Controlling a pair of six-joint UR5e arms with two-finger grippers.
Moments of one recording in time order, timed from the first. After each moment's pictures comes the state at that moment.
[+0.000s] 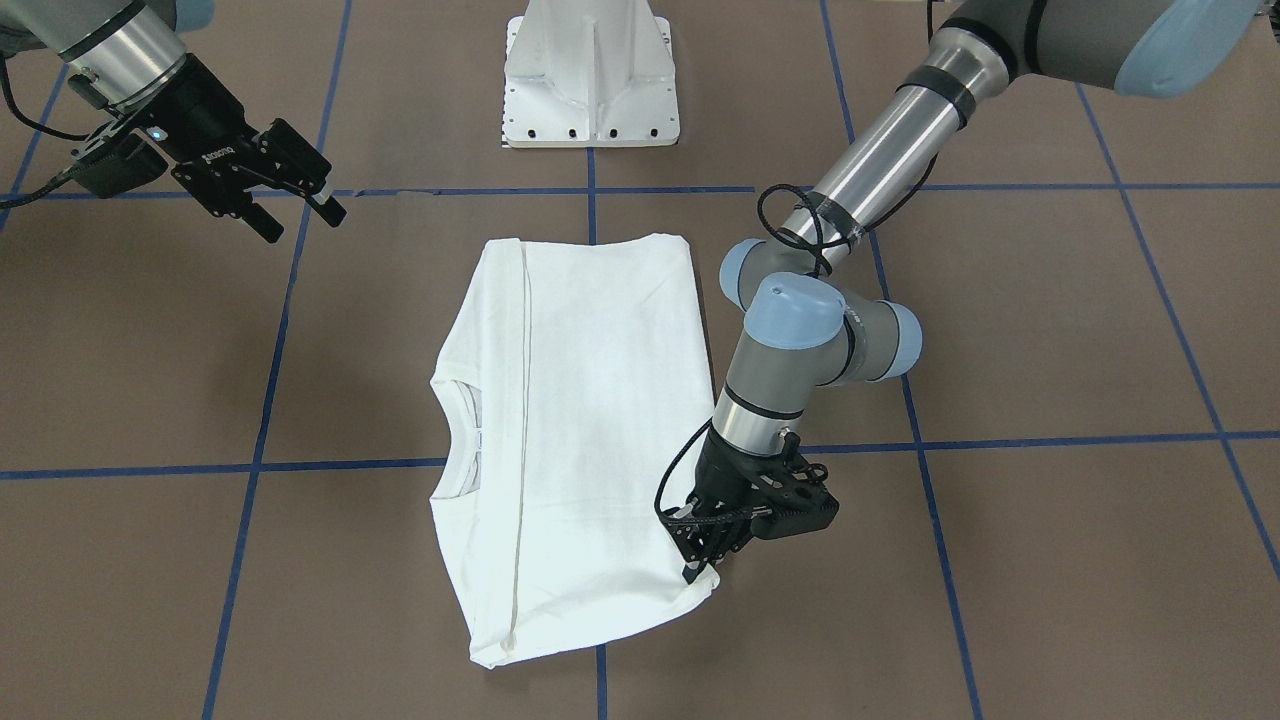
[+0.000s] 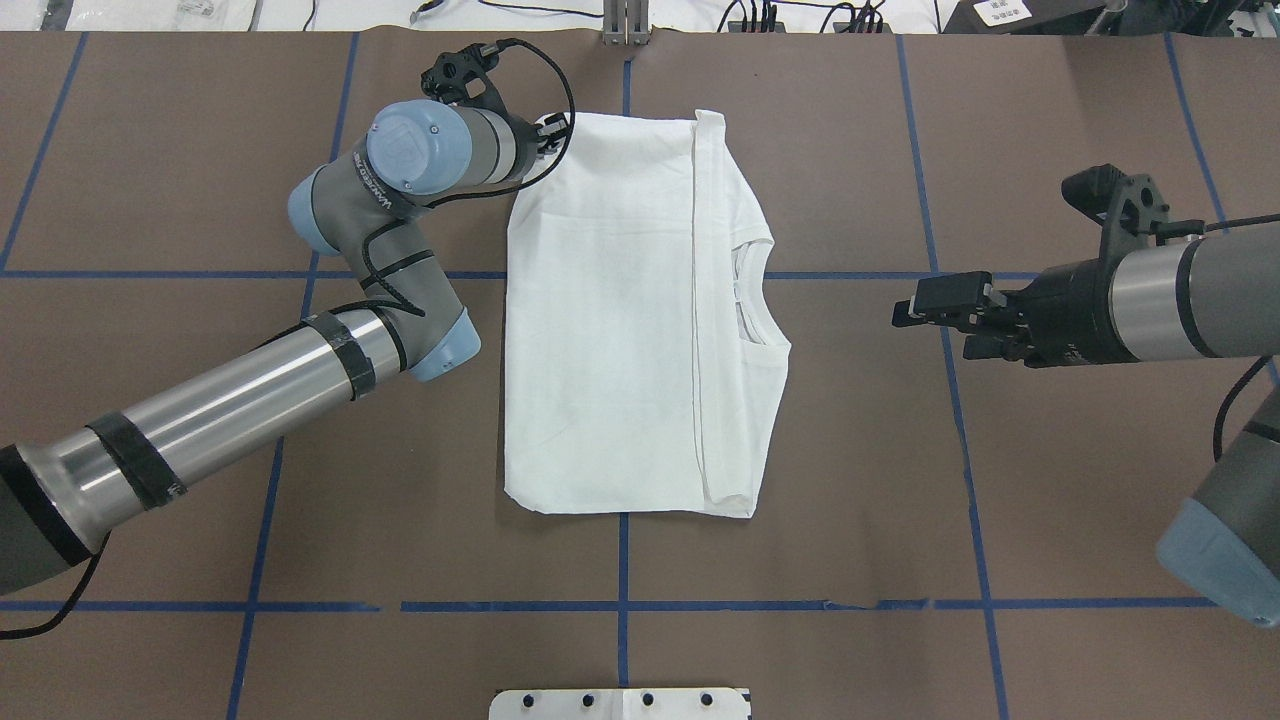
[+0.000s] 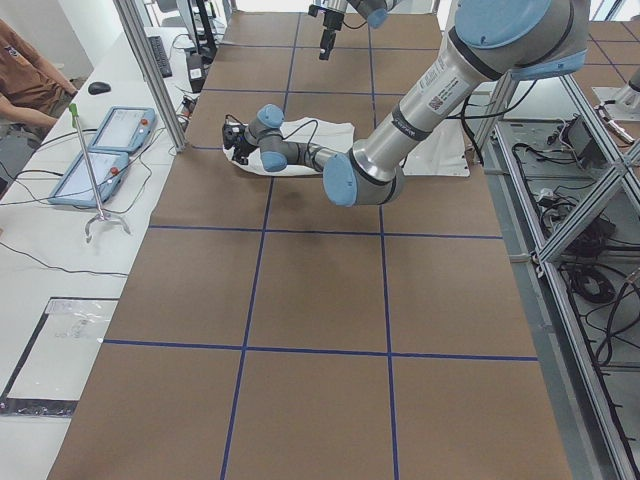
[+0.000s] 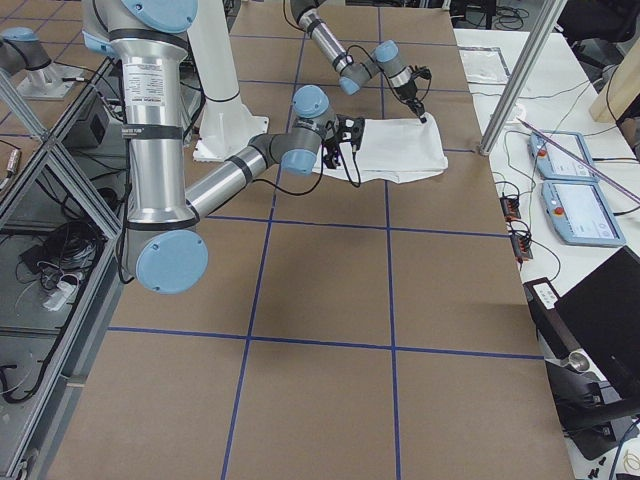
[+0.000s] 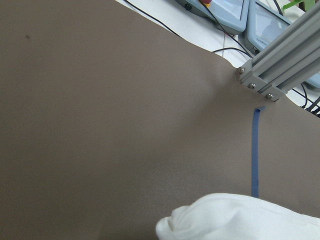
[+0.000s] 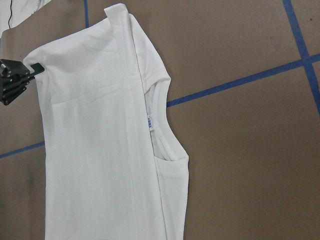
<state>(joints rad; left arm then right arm) -0.72 -2.50 -0.87 -2.56 -1.57 -1.50 0.77 -1.54 2.10 -0.92 2.02 1.47</state>
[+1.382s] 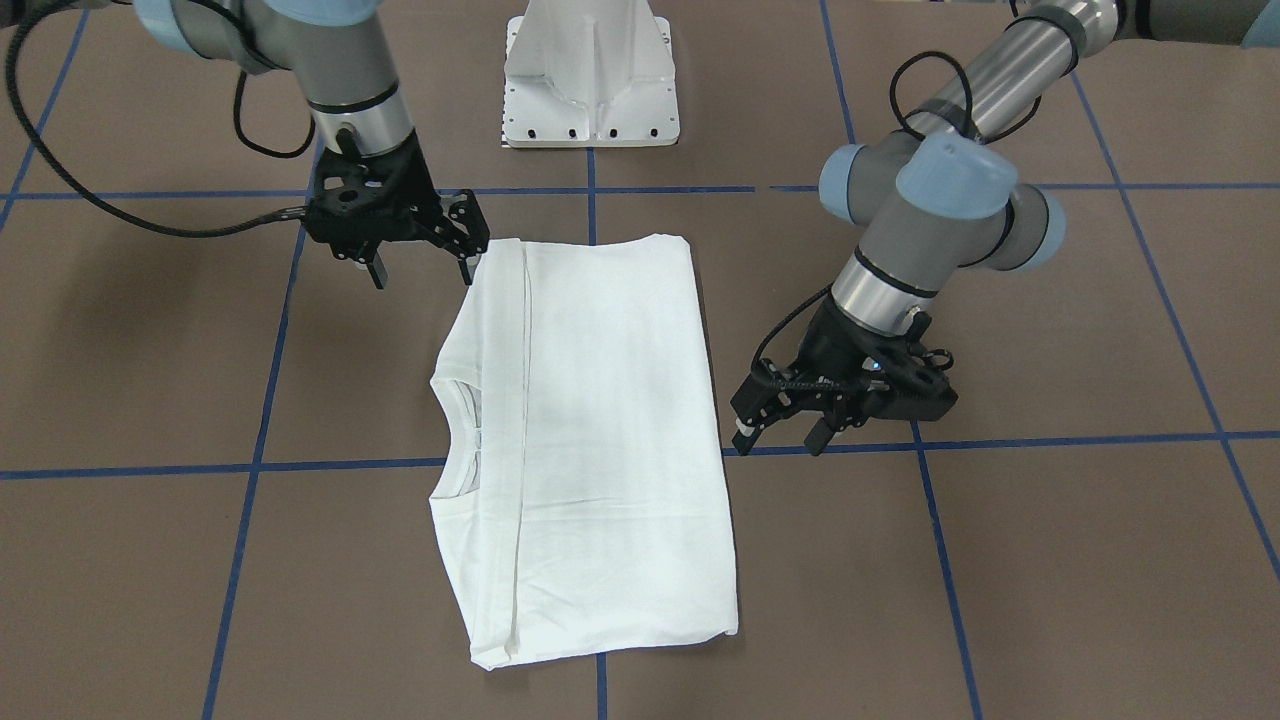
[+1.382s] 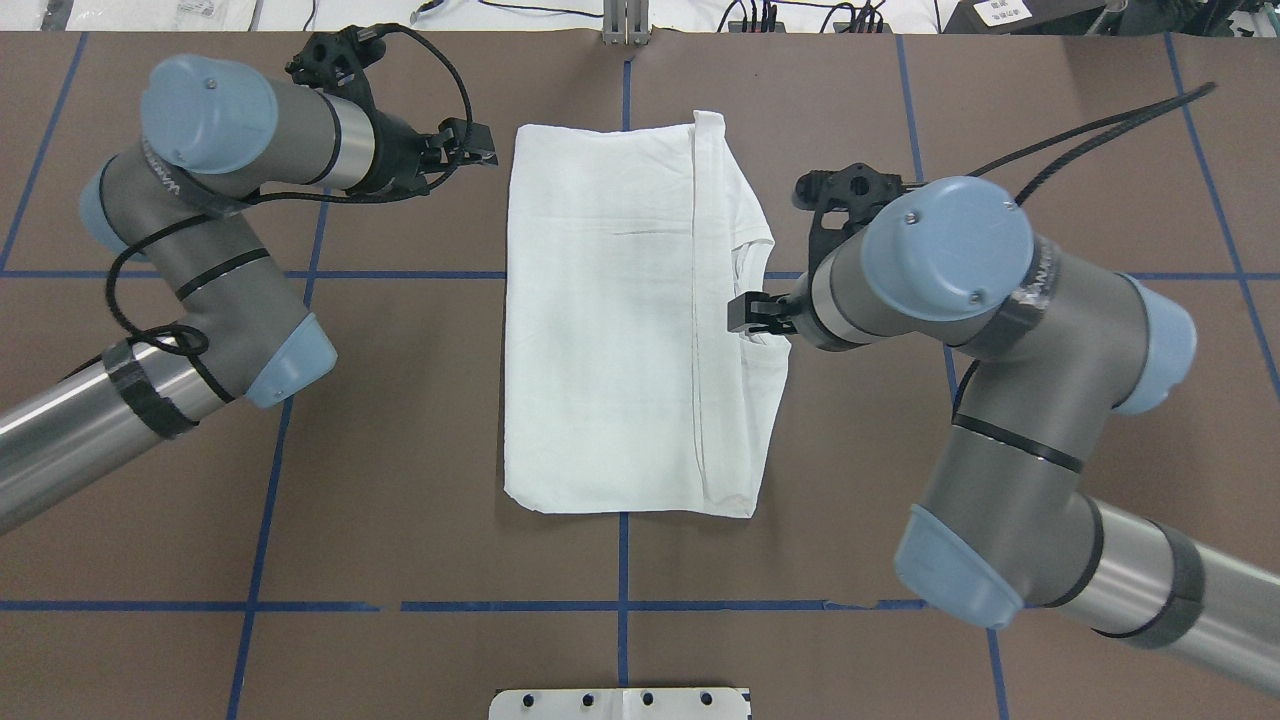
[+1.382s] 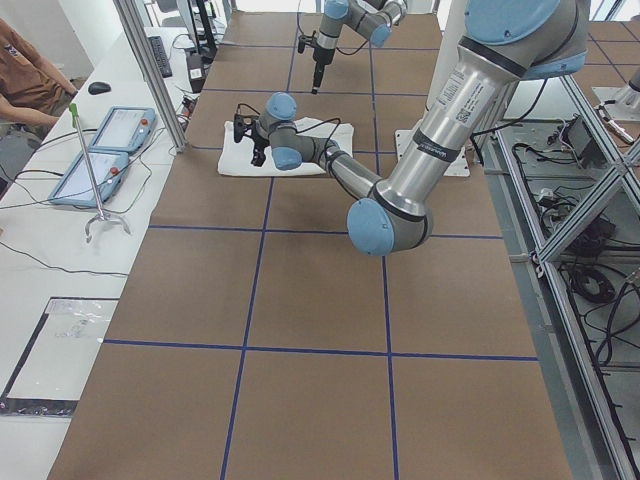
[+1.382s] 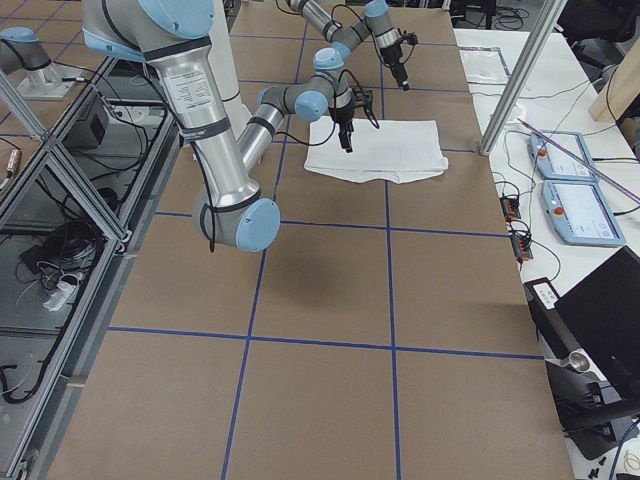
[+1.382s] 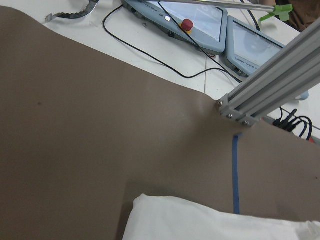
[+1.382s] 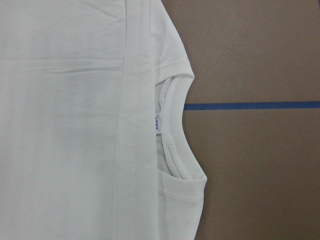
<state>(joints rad) -0.80 -2.12 -1.55 -2.26 -1.89 -1.39 0.56 -1.05 1.94 -1.64 1.72 1.18</state>
